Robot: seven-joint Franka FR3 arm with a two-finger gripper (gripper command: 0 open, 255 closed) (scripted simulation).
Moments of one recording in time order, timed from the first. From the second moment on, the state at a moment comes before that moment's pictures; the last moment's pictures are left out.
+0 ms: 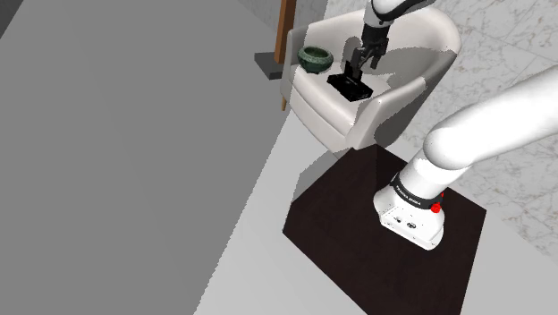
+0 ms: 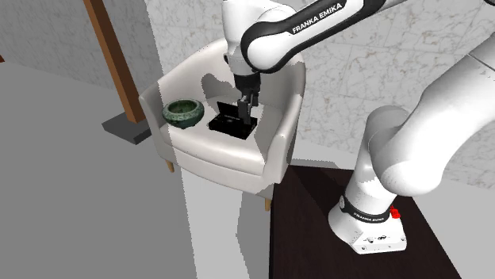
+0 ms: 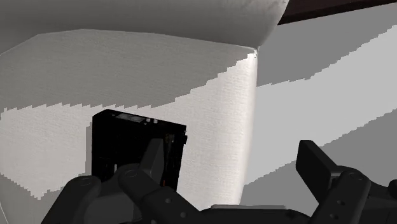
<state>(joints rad) -0.20 -0.44 -0.21 -2.52 -0.30 2.05 -0.06</state>
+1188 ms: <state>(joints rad) -0.31 0.05 -0.39 -2.30 -0.27 2.51 -0.17</state>
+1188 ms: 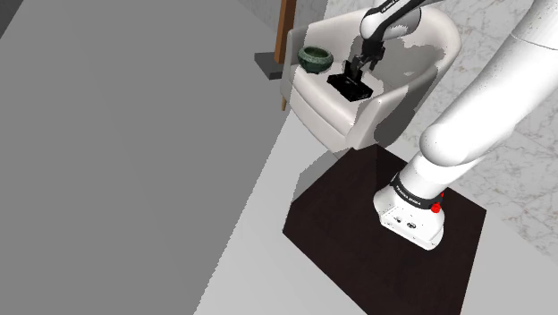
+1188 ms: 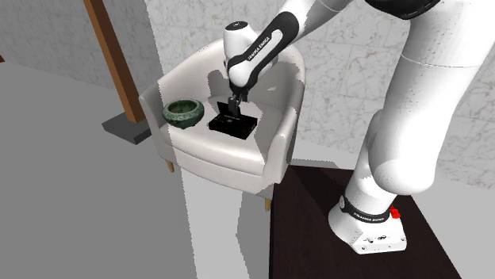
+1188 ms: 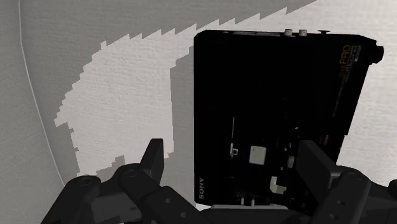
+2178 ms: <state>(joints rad) -0.31 0.11 -0.40 -2.31 -0.25 2.57 -0.18</state>
